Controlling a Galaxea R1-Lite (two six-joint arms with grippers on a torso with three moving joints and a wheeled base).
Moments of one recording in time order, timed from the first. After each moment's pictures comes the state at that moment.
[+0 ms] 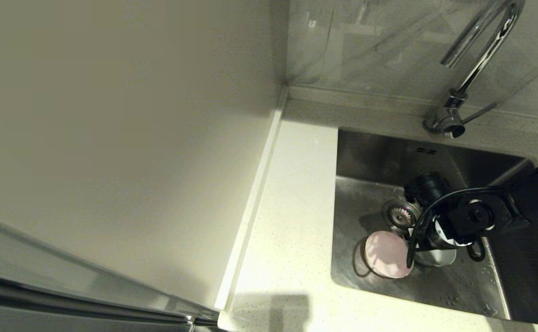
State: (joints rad) left arm 0.00 0.00 0.00 0.00 0.02 -0.02; right arm 0.19 2.01 -1.09 0.08 -0.50 0.13
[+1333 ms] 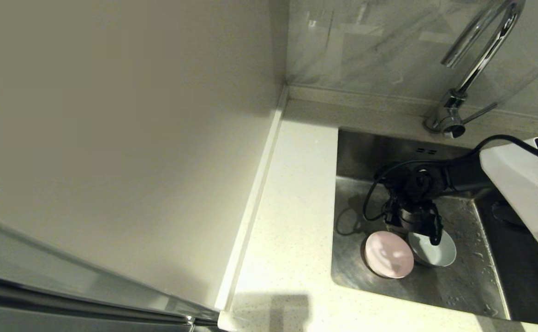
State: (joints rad) left arm 0.00 0.00 0.00 0.00 0.02 -0.02; right arm 0.17 2.34 -1.69 0.55 -0.53 0.70
